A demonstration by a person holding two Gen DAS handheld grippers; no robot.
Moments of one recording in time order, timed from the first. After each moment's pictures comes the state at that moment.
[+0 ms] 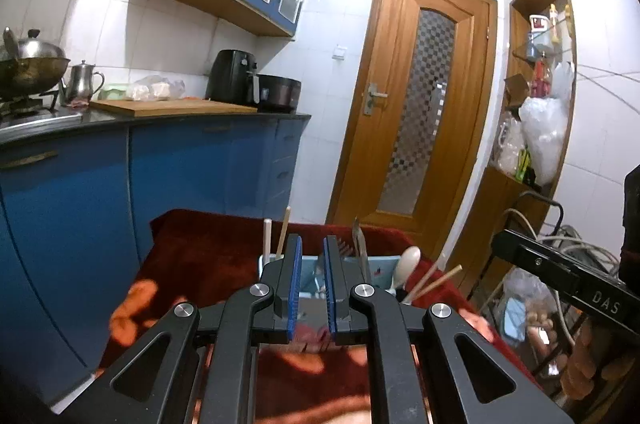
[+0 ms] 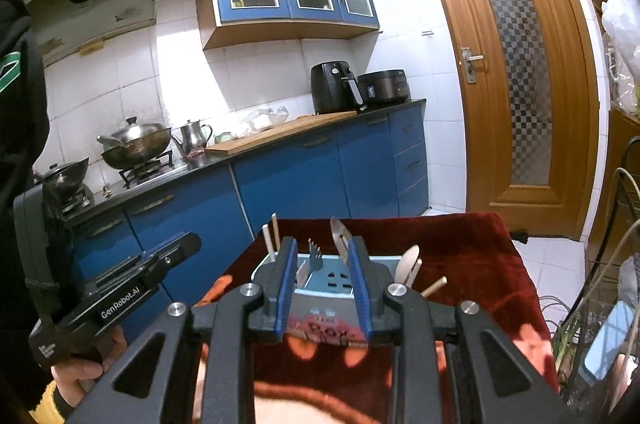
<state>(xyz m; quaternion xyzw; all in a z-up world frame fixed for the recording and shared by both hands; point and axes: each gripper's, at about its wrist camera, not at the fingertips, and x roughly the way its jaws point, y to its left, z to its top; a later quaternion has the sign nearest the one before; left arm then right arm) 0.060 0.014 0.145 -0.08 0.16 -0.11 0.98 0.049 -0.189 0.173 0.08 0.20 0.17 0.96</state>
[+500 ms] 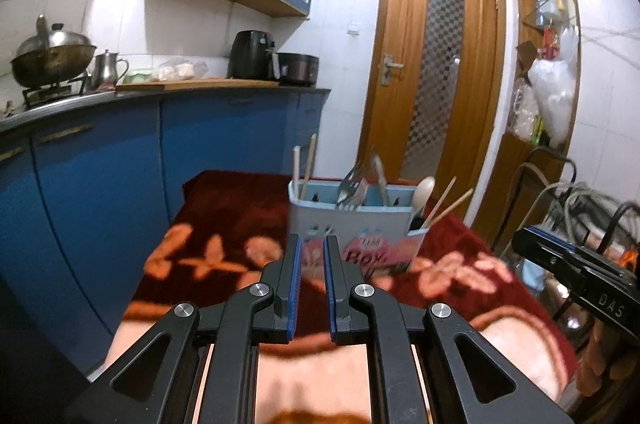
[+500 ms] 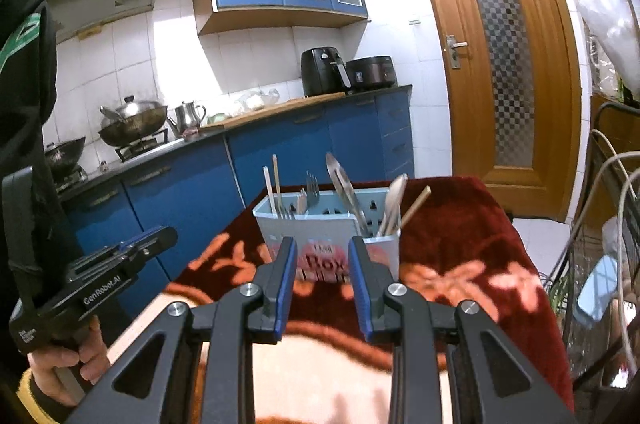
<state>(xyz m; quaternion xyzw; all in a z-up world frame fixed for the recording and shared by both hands) 0.002 0.017 0.096 -0.04 0.20 -0.06 0.98 -0.011 -0.185 0.118 0.07 0.22 0.15 0.96</state>
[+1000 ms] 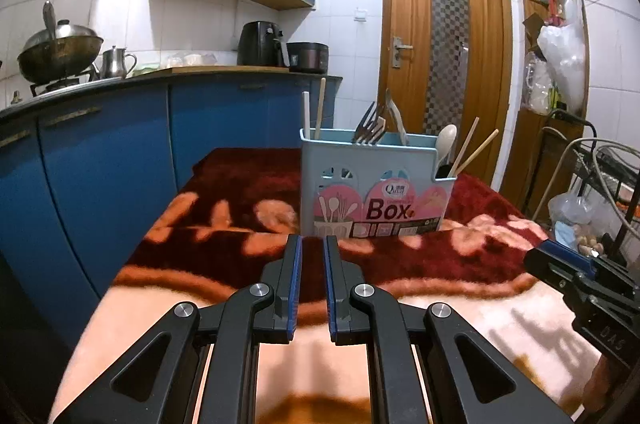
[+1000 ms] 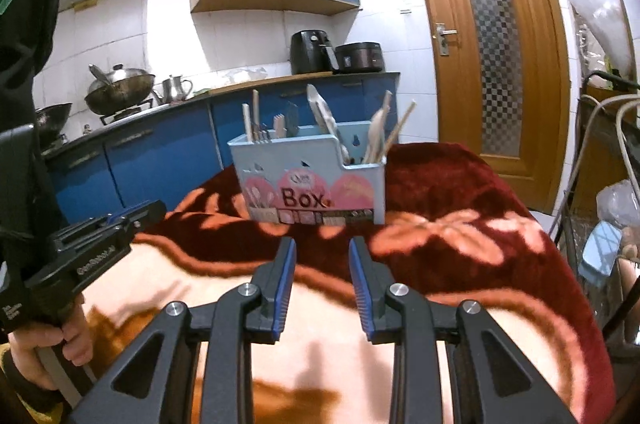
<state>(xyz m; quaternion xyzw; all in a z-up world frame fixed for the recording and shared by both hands) 0.008 0.008 0.035 -0.02 0.20 -0.04 0.98 -0.020 -0.184 0.037 0.05 0.22 0.11 0.97</state>
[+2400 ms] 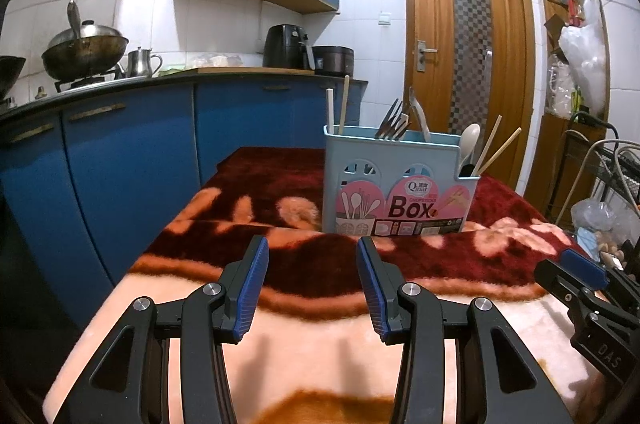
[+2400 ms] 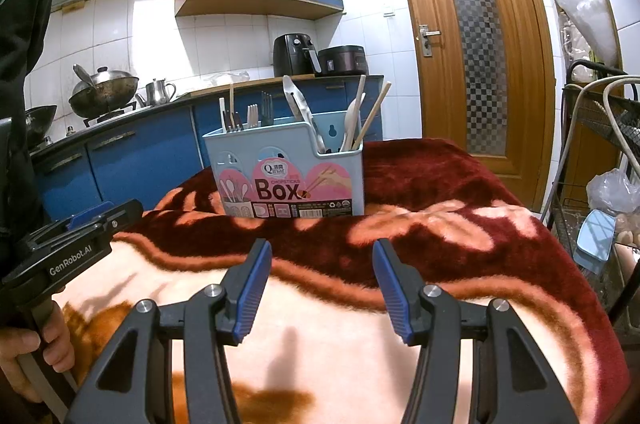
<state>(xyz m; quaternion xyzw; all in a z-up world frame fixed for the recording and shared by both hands) 0.007 0.007 0.028 -0.02 0.19 0.01 0.98 -0.018 -0.191 0.022 0.05 0.21 0.09 0.97</state>
